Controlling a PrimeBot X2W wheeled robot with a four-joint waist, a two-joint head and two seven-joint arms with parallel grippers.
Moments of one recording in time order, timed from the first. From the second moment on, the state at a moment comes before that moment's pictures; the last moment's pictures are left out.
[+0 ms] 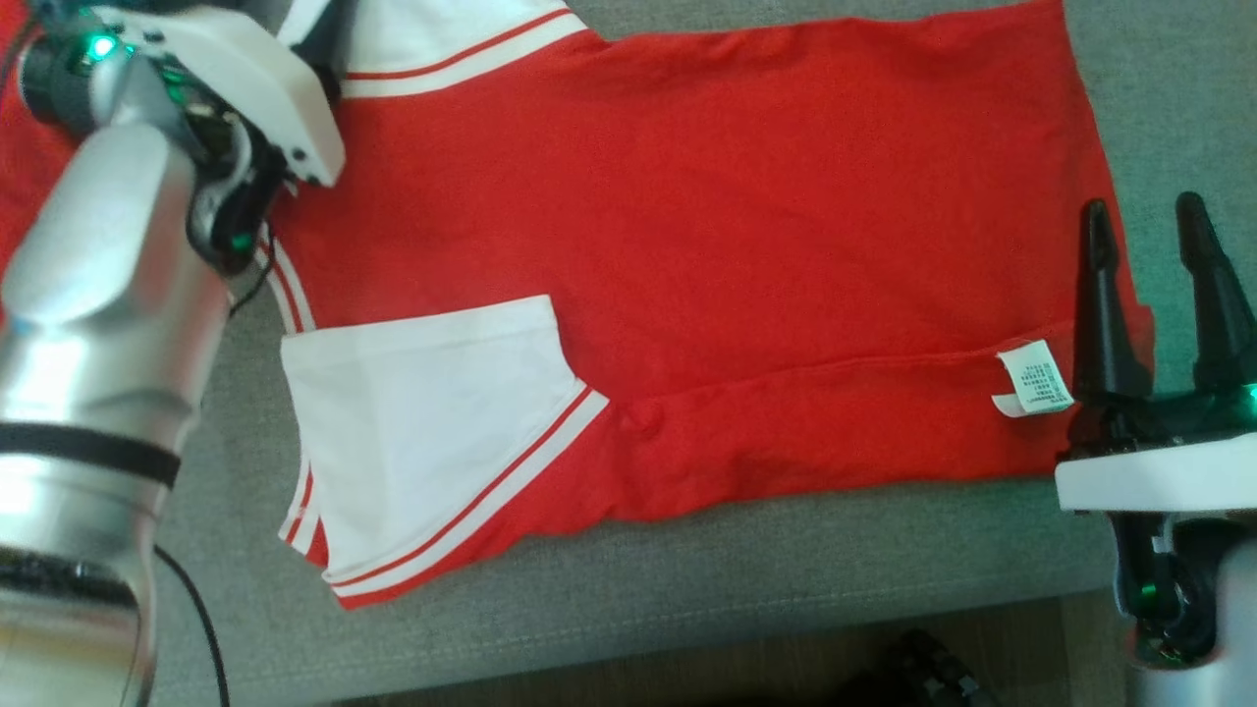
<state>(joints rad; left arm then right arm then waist) -1.02 0.28 -0.54 0.79 -0.54 -0.10 -0.03 -0.08 -0.04 -0.07 -0.30 0.25 0.13 0.08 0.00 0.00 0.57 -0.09</state>
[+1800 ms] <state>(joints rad) -1.17 0.31 -0.89 0.95 -0.82 -0.13 -0.09 -0.61 -0.17 0.00 0.28 0.27 0.13 0.40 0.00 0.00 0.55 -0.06</state>
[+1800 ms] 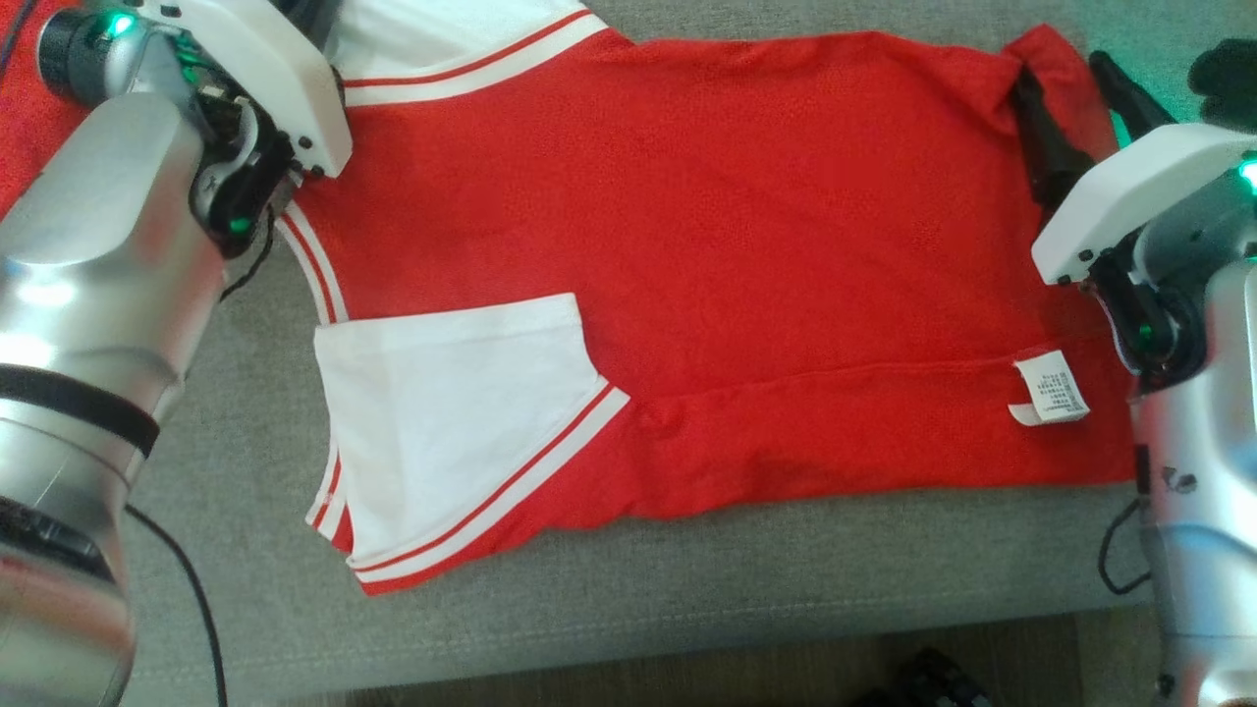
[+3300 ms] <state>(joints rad) -0.53 0.44 -0.60 0.07 -0.55 0.01 -0.26 -0.28 -0.08 -0.26 -0.04 0.40 0.13 0.33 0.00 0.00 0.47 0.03</state>
